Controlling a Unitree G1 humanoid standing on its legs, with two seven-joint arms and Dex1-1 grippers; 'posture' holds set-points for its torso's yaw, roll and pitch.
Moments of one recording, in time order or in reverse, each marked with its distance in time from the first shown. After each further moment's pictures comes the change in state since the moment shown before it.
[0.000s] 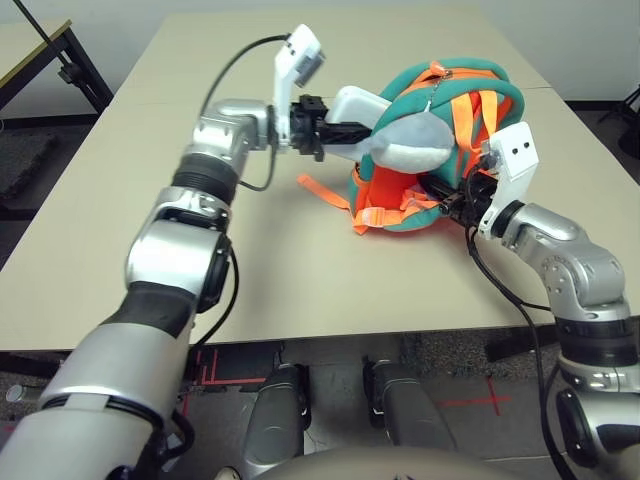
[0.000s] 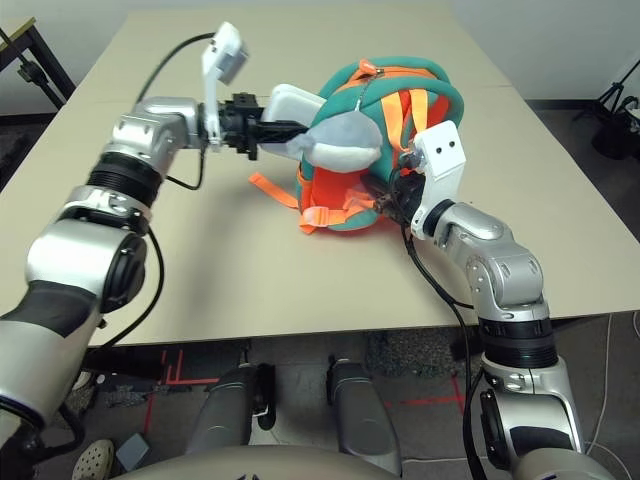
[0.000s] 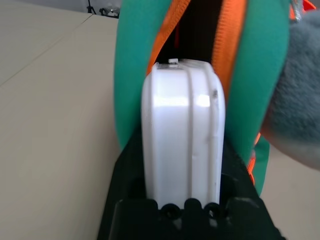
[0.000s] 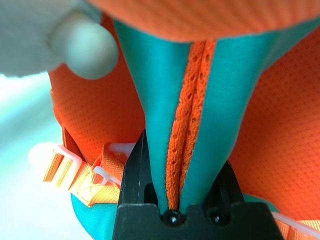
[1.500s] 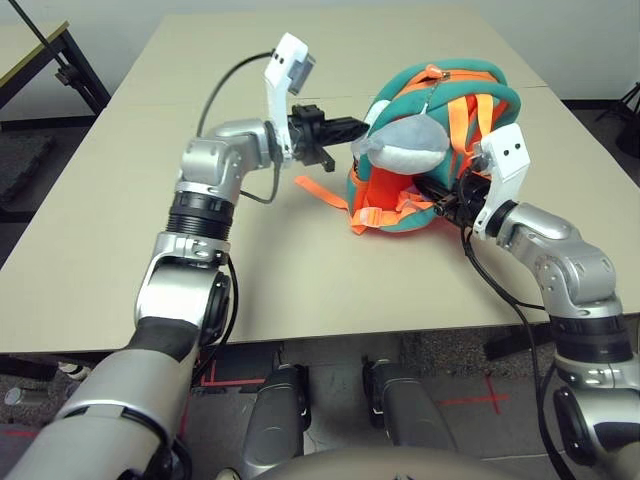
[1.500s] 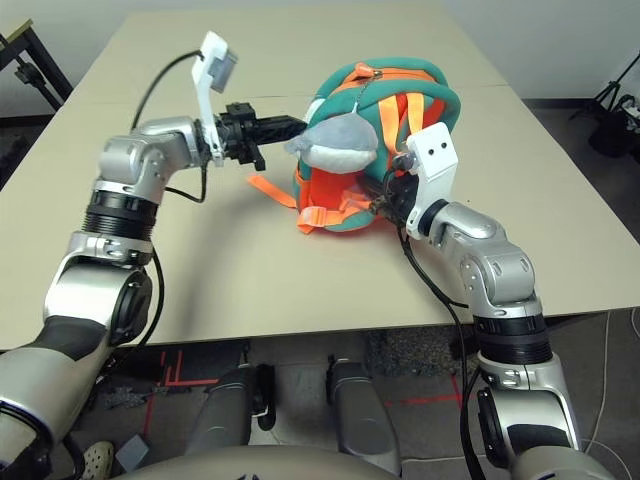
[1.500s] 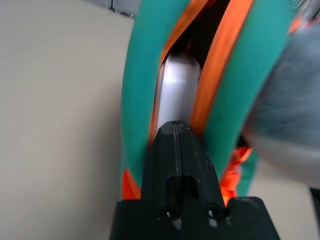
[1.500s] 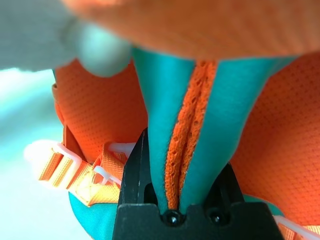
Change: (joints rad) left arm 0.193 -0.040 0.039 -0.348 -0.067 0.281 0.196; right arm -0.011 0.002 0.023 0.031 -0.026 -0.027 0.018
